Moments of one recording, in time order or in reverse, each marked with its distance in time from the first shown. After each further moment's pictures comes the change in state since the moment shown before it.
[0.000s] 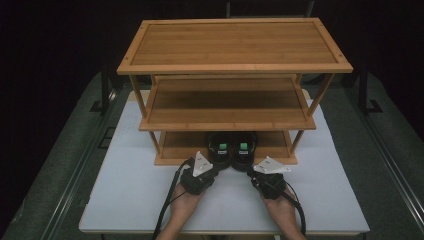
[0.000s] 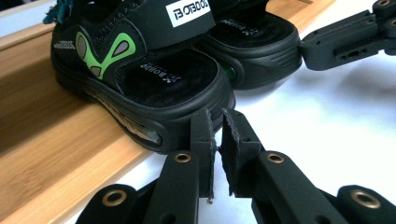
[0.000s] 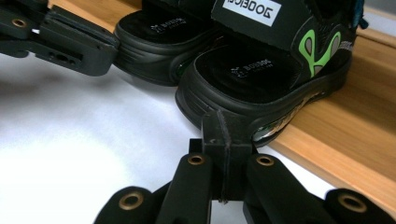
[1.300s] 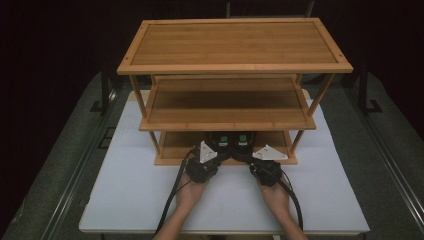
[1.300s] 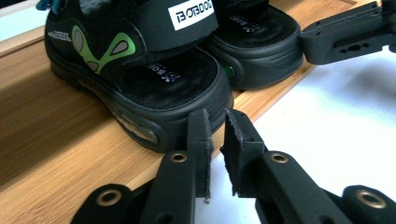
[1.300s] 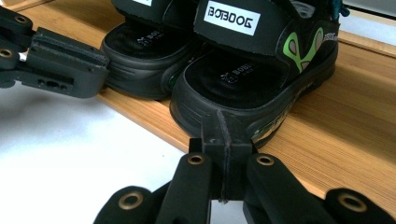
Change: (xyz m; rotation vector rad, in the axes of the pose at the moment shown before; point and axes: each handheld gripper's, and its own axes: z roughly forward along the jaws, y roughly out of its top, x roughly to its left) left arm 0.015 0.016 0.027 0.044 0.034 -0.005; right arm -0.018 0.014 0.027 -0.015 -0.052 0.065
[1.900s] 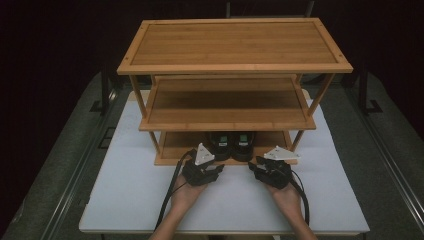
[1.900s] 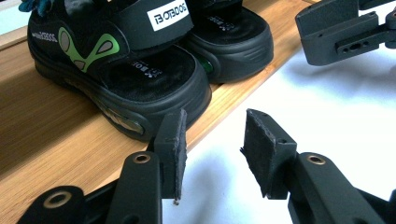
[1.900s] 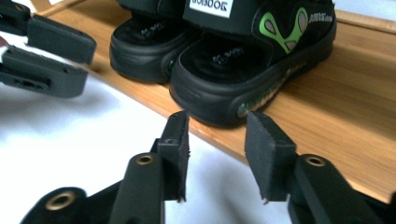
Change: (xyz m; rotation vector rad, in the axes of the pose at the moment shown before) left arm 0.000 -0.002 -0.016 -0.005 -0.072 0.009; right arm -0.021 -0.008 -0.018 0.020 0.094 0.050
